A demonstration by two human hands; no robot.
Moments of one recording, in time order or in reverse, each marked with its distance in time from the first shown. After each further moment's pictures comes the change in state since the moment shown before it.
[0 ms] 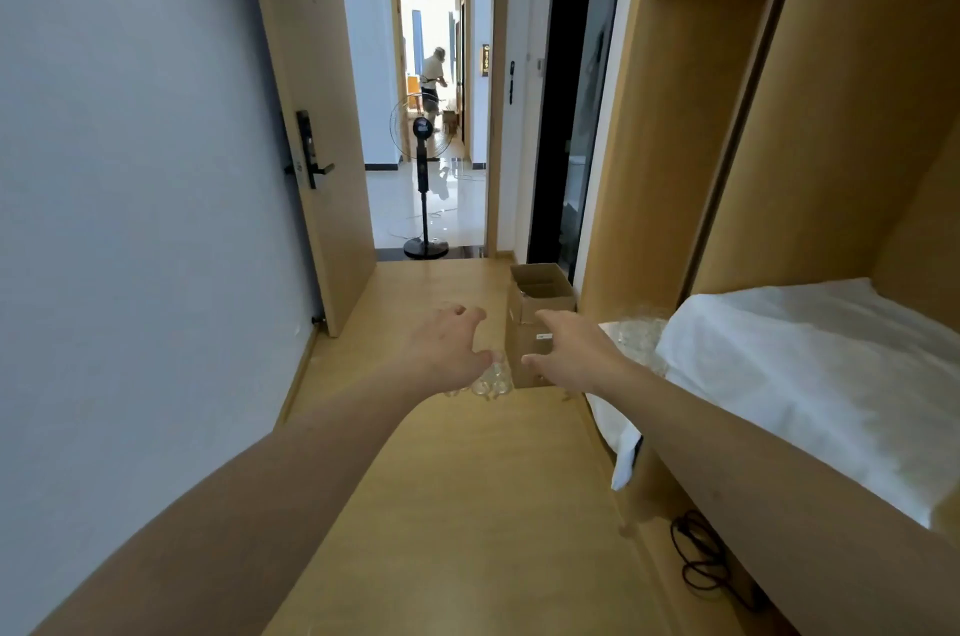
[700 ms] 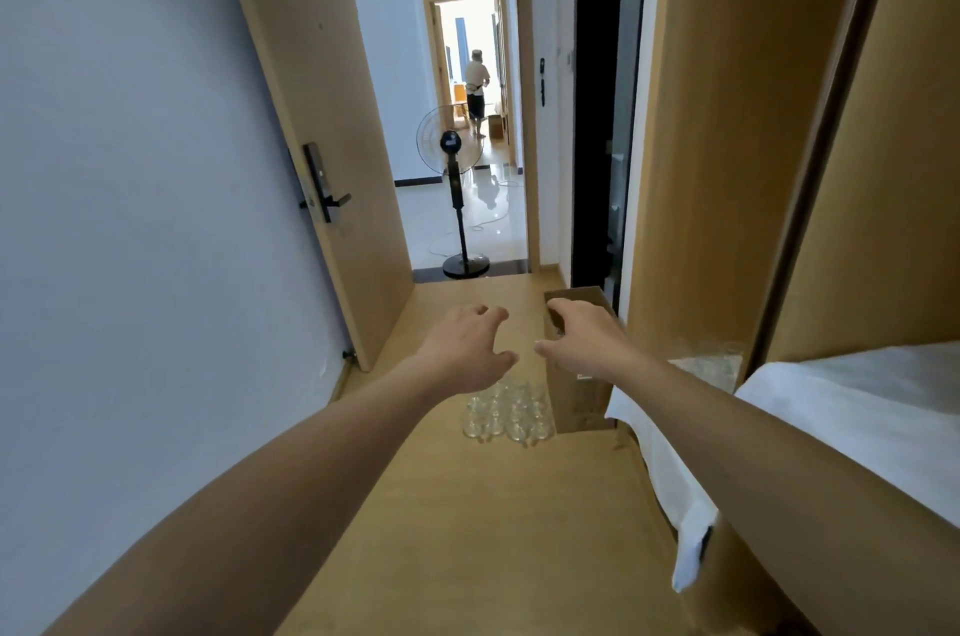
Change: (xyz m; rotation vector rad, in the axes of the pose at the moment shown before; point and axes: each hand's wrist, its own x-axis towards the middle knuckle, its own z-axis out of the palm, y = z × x) left_hand 0.254 0.030 0.012 0.142 -0.010 -0.035; right_hand 0.246 0.105 -0.044 0.147 -0.007 -0.058
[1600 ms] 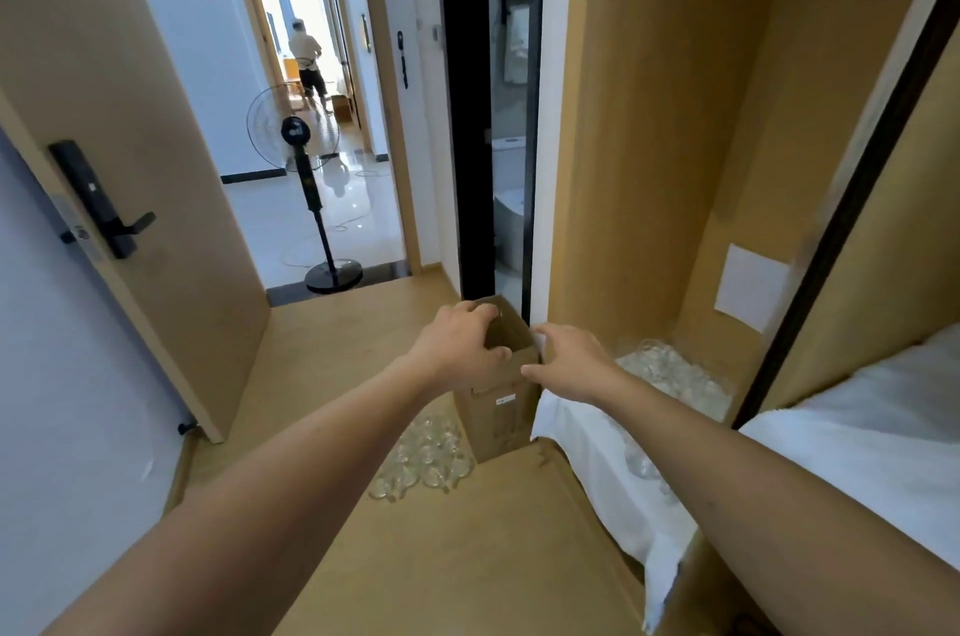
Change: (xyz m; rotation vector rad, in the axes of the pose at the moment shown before) left_hand 0.294 -0.051 0.048 -0.155 -0.045 0.278; right_hand 0.216 0.086 0.028 0.050 0.052 0.339
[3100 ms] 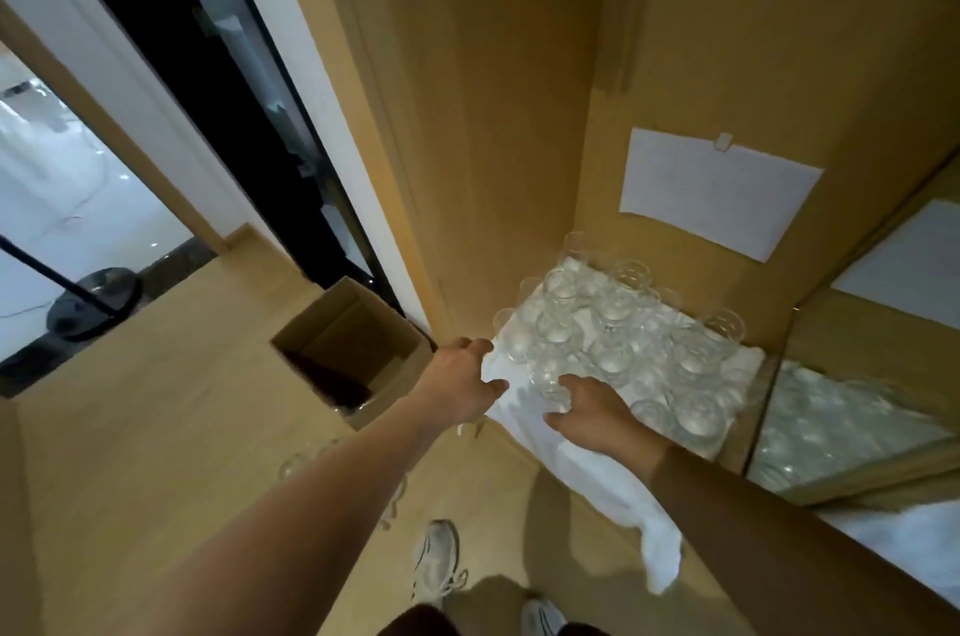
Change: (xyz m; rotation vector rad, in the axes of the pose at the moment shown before) left_hand 0.383 0.005 0.240 -0.015 -0.588 0.245; right_hand 0.237 0.268 0.051 0.130 -0.071 0.664
